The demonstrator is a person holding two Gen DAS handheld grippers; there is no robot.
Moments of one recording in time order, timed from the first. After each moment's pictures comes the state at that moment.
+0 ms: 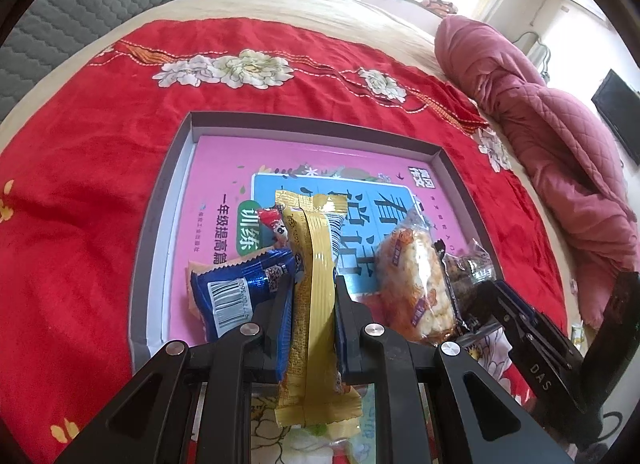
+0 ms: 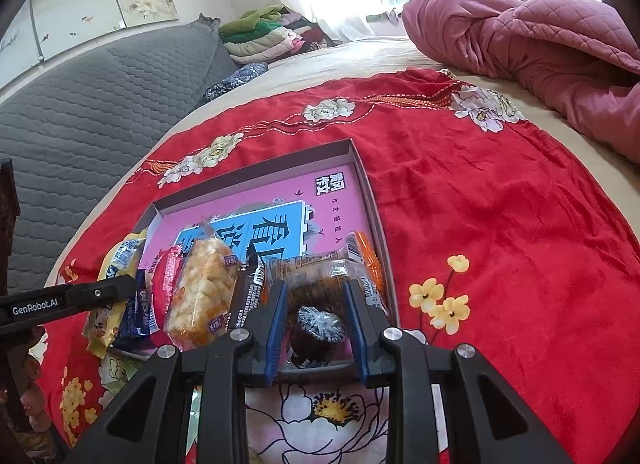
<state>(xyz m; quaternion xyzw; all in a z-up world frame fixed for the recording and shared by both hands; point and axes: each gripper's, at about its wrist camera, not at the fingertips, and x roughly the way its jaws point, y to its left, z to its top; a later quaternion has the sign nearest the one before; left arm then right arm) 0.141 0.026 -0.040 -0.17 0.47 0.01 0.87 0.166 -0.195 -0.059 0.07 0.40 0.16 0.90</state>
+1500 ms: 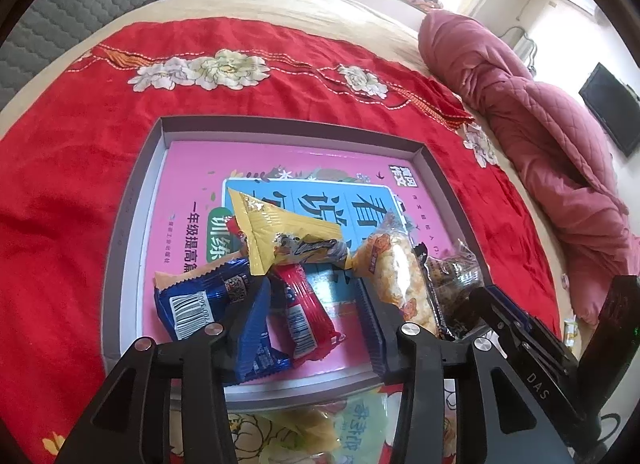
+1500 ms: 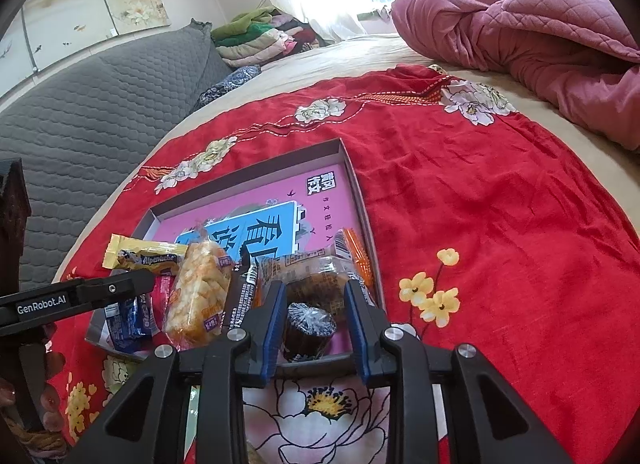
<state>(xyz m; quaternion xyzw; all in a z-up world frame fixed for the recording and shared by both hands) 0.151 0.014 -0.040 -0.16 0.47 -0.01 0.87 0.164 -0.202 -0.058 0.08 0.40 0.15 0.90</state>
